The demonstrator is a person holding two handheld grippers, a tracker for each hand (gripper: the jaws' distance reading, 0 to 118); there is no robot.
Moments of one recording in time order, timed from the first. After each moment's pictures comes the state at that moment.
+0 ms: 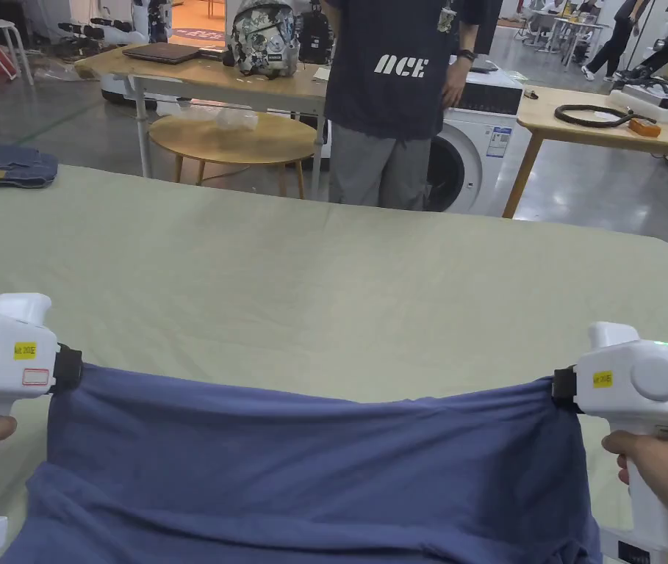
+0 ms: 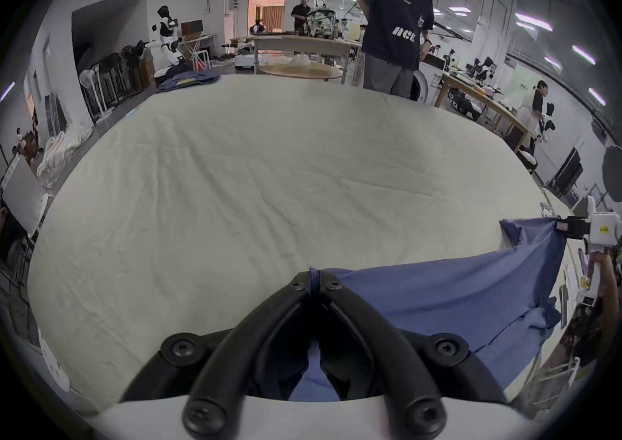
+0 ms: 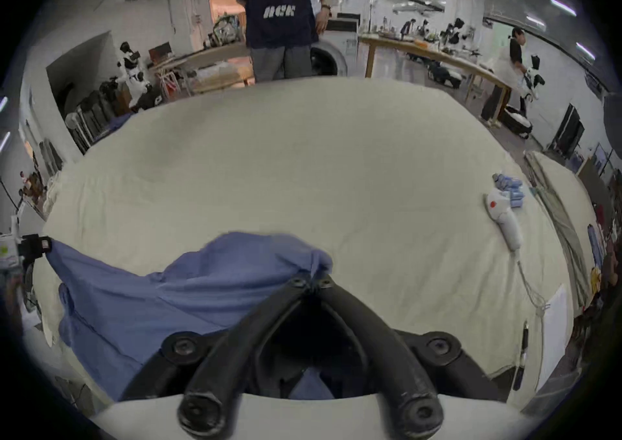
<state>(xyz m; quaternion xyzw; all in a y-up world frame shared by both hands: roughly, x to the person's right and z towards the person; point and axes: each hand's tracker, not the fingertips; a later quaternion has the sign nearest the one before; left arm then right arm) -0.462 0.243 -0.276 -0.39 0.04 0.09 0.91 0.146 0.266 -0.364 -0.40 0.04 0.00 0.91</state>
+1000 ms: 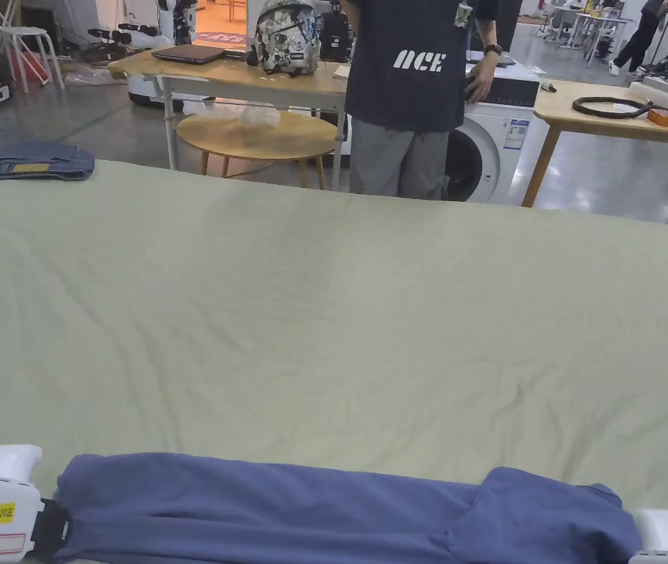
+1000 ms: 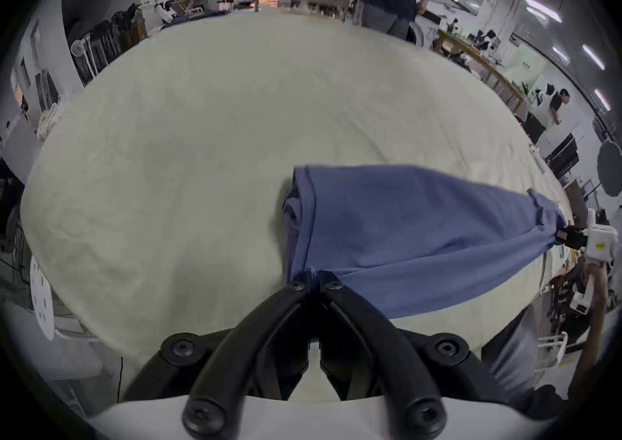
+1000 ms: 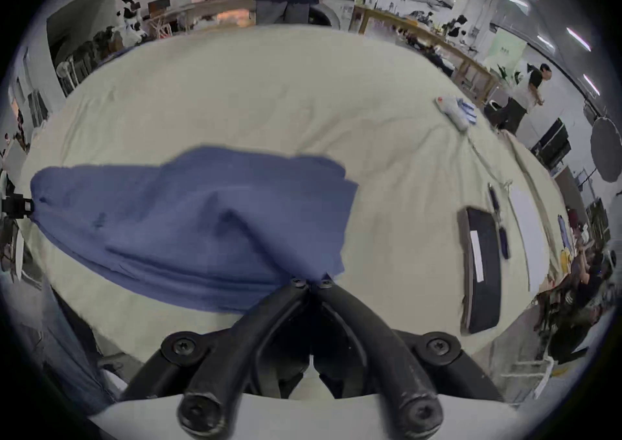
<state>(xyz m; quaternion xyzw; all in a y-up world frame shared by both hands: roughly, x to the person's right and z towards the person) -0.458 0.140 -0.127 -0.51 0.03 0.11 0.85 0.172 0.146 -0.193 -0.51 0.00 0.08 0.86</state>
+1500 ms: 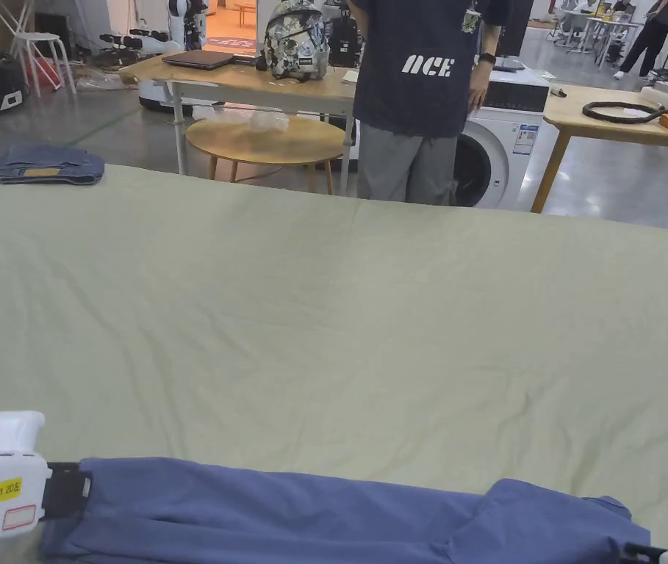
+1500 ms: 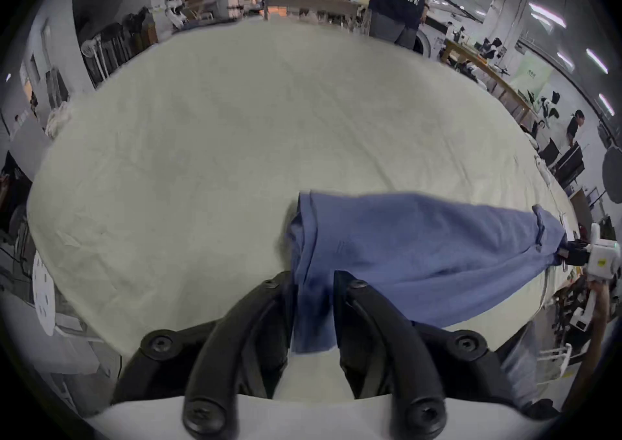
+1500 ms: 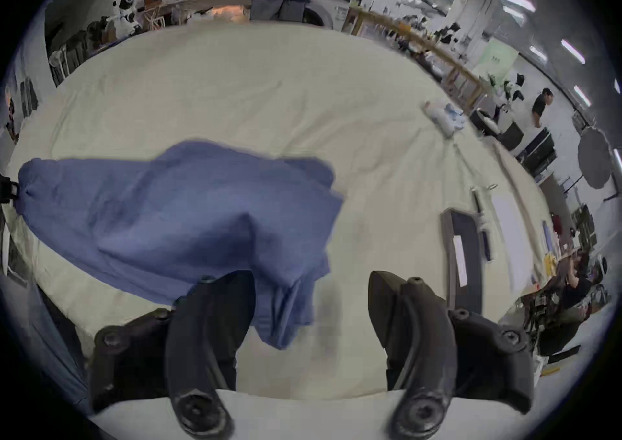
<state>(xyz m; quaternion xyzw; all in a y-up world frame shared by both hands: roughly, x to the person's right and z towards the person) -0.443 0.190 -0.129 -0.42 0.05 0.10 0.90 0.163 0.209 -0.172 -0.42 -0.04 0.10 0.90</state>
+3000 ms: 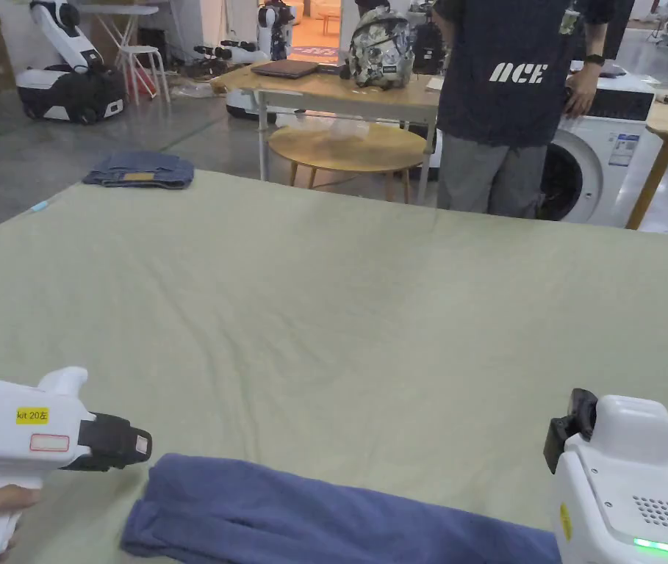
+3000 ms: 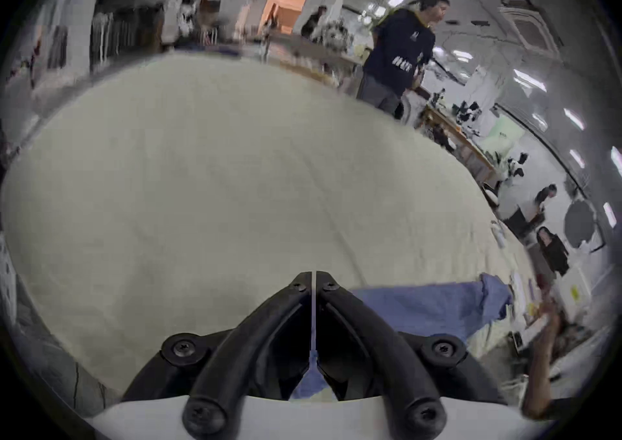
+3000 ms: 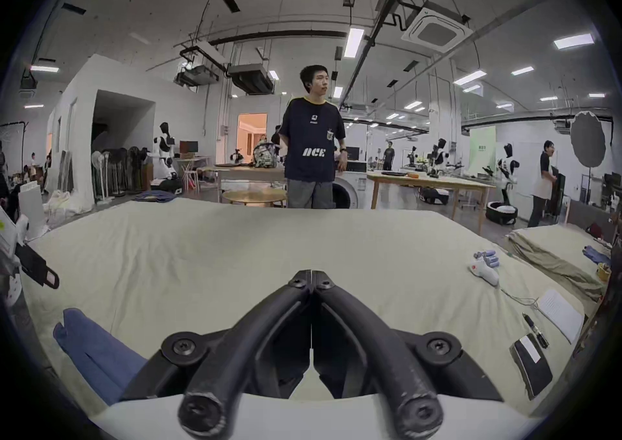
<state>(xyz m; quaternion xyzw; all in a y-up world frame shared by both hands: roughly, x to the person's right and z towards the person) -0.533 0.182 -0.151 -0.45 -0.06 0.27 0.85 -0.003 0.228 -0.201 -0.10 0.05 0.02 0.99</state>
